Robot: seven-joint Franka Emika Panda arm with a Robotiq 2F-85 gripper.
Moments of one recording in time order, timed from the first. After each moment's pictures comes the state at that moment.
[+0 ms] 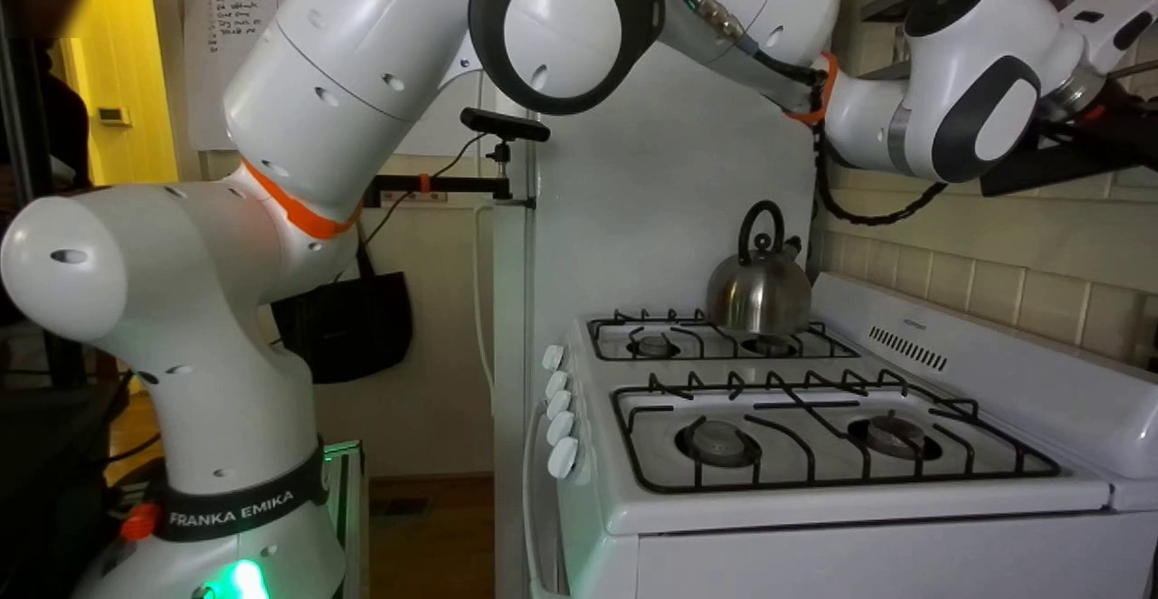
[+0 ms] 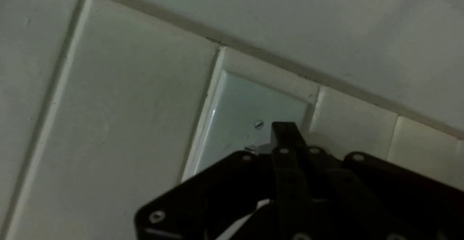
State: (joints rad) arm -0.63 0.75 0.51 -1.25 -0.22 3.13 -0.48
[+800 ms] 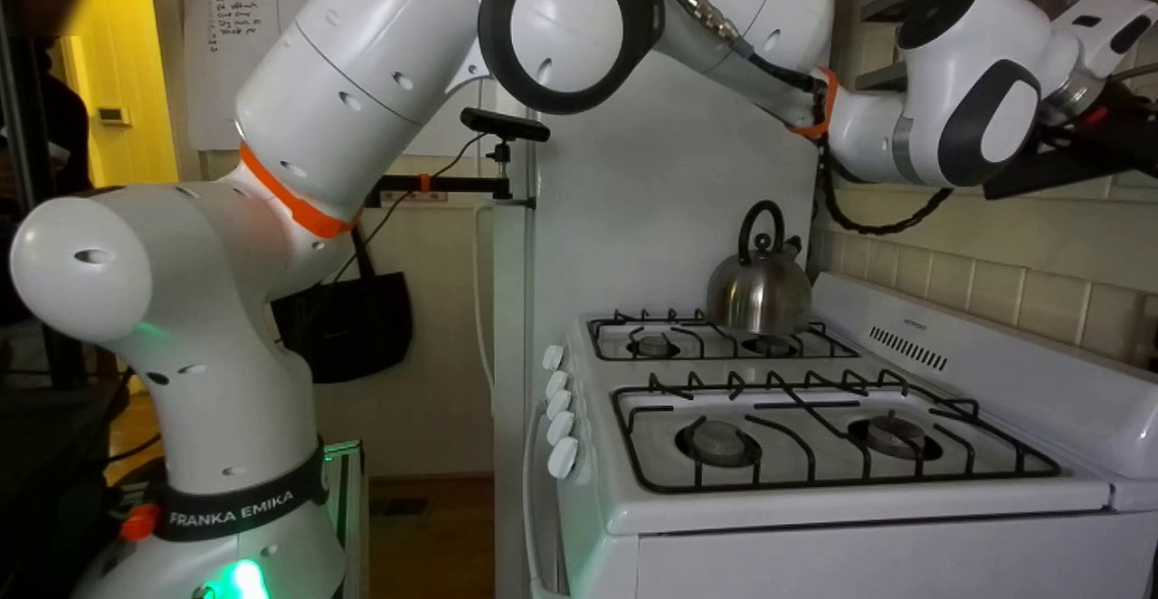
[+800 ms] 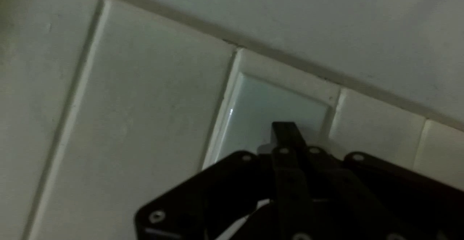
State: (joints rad) arm -0.52 0.75 0.34 -1.21 -0.22 3.17 -0.37
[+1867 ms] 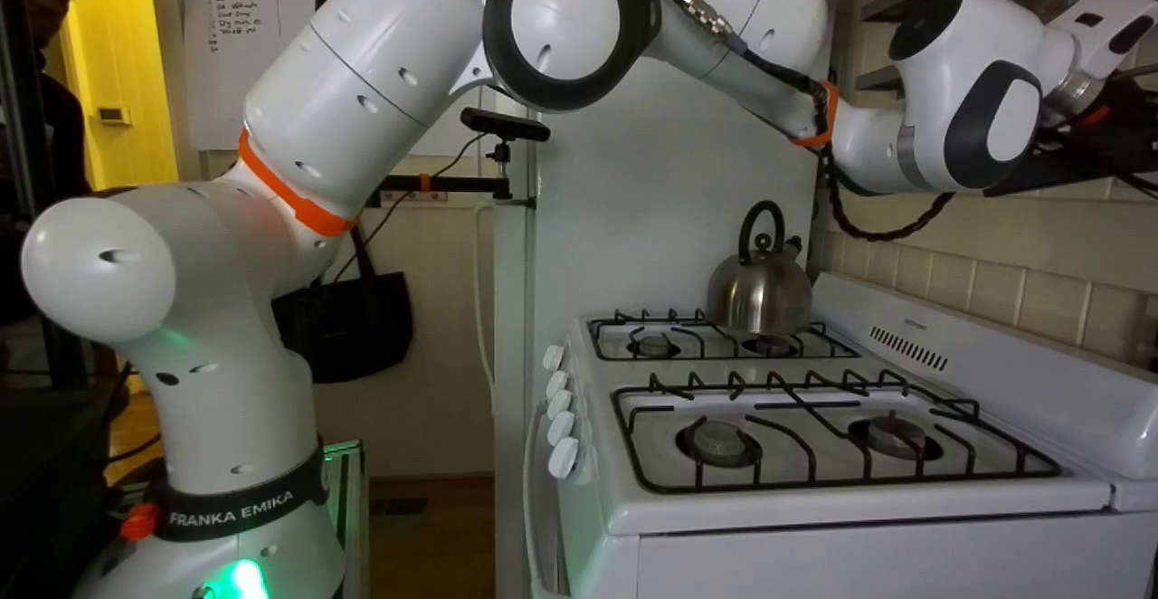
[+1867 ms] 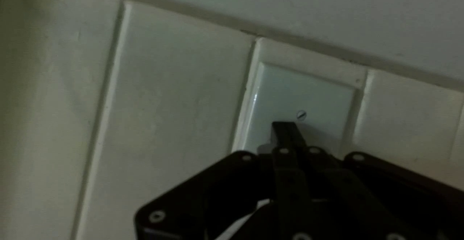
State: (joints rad) arm -0.42 0.75 0.16 -1.20 -0.20 3.23 -0.18
